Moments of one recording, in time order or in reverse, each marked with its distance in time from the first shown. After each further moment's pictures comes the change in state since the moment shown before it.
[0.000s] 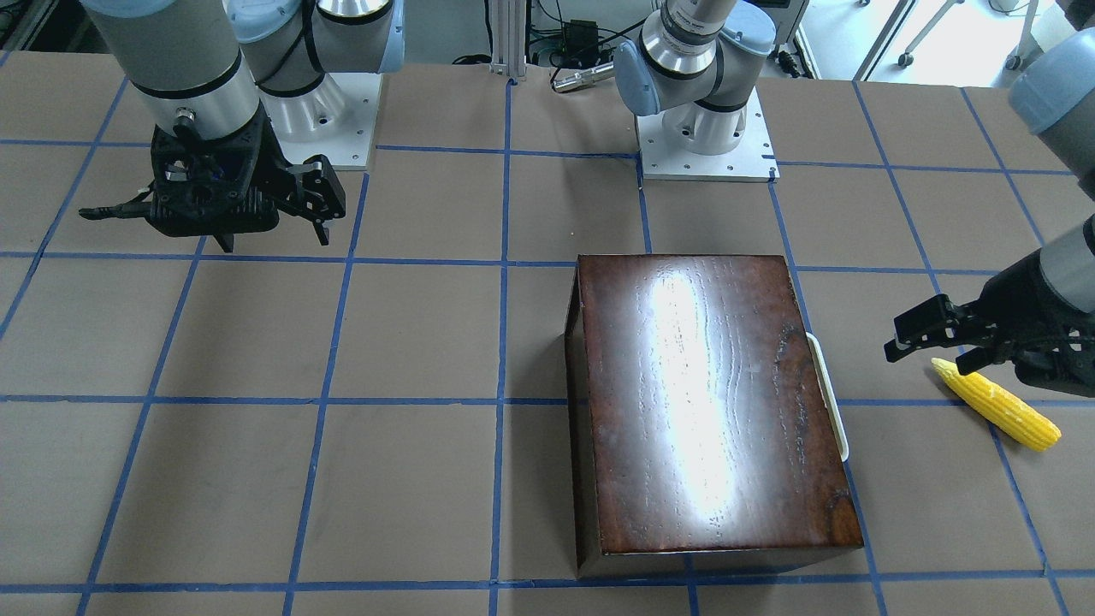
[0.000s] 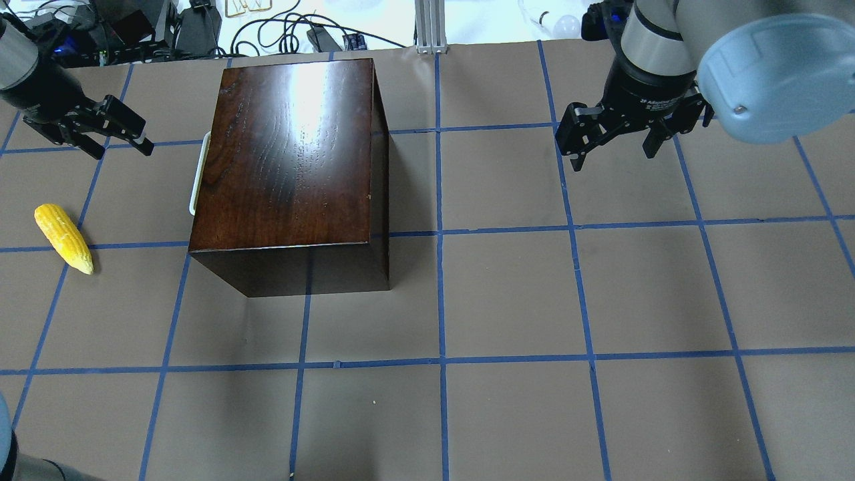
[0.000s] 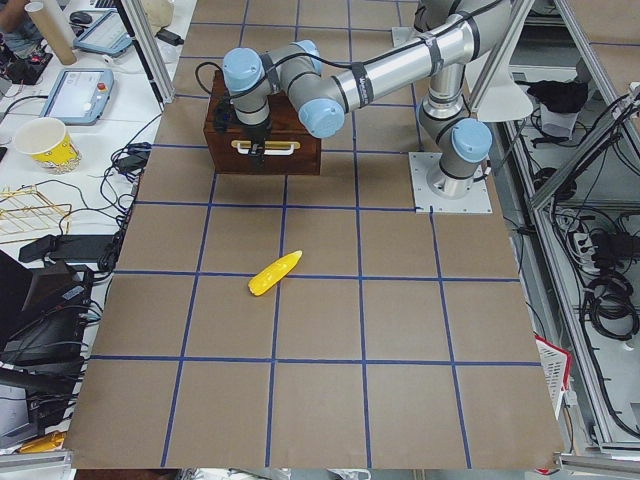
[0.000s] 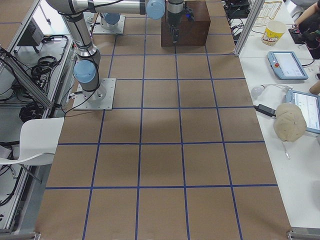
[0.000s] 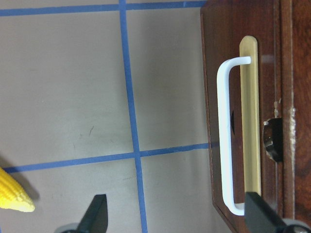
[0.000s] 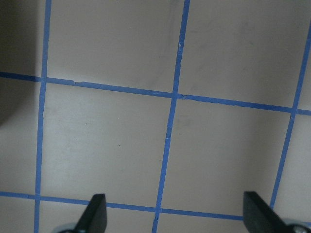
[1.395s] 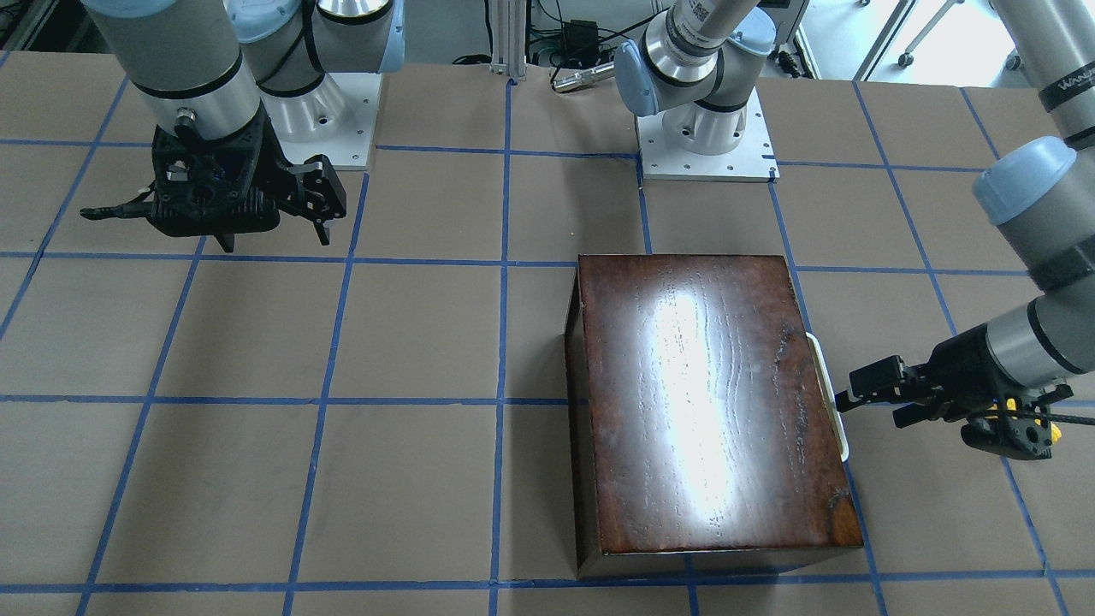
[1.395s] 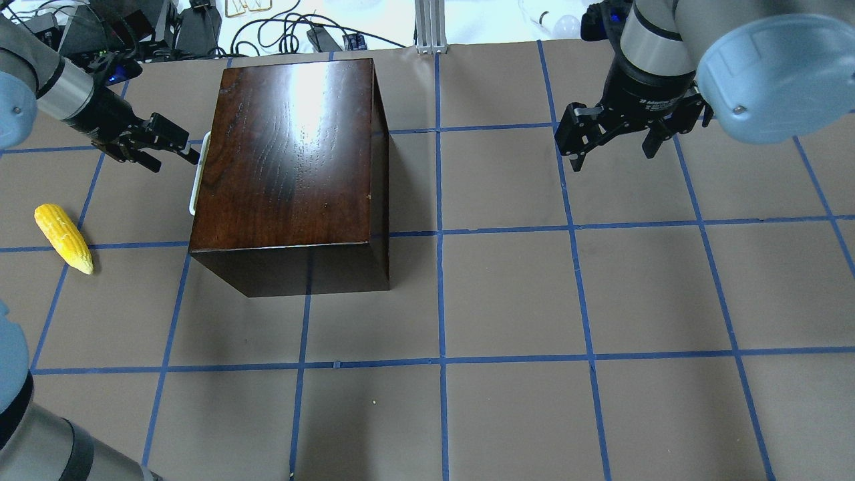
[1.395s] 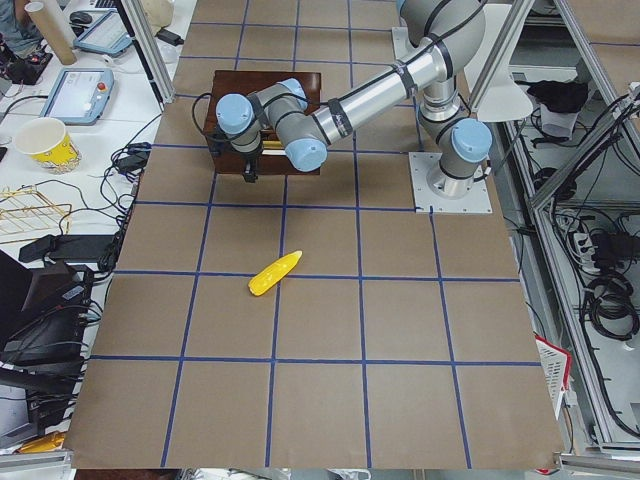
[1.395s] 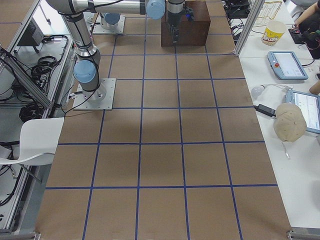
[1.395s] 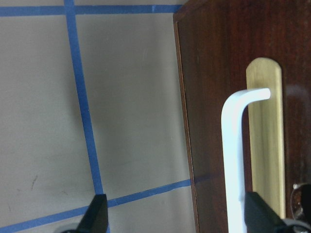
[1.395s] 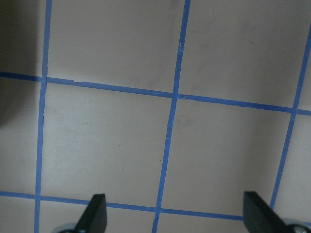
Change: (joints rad) left arm -0.003 -0.121 -0.041 0.101 -0.169 0.007; right arm 0.001 0.000 0.000 0.000 0.000 0.000
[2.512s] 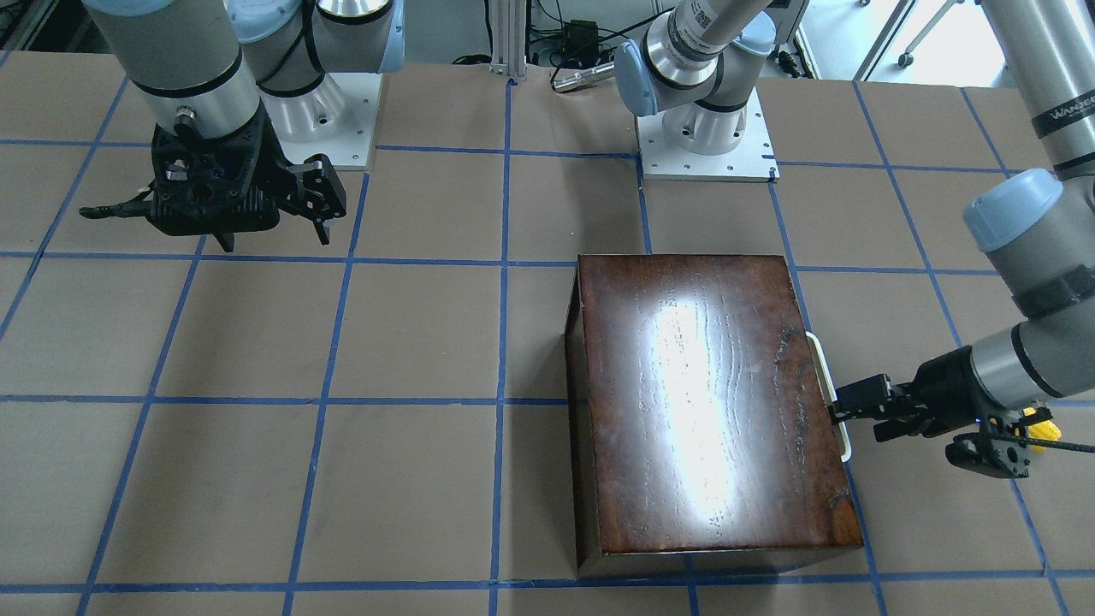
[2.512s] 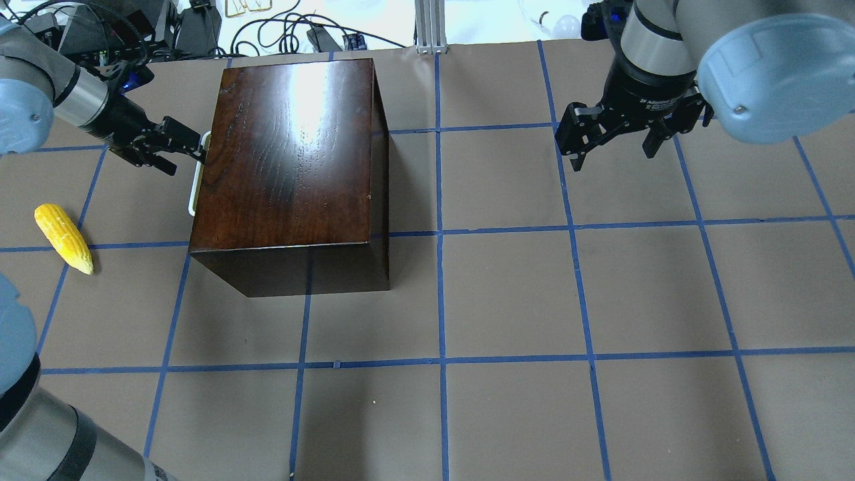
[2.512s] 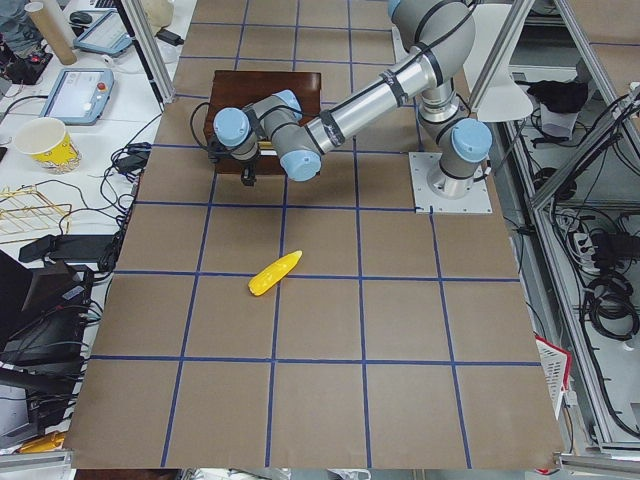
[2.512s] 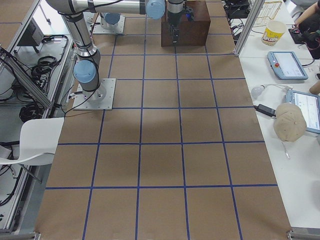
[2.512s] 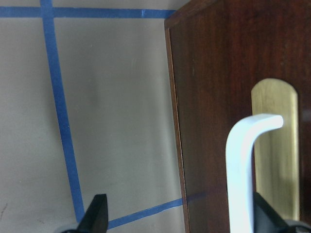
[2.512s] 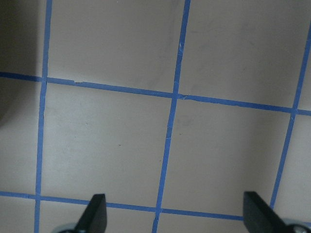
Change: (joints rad) left arm -0.001 -0.047 0.000 0.014 -0.040 0.001; right arm 0.001 -0.001 0.000 0.000 0.000 0.000
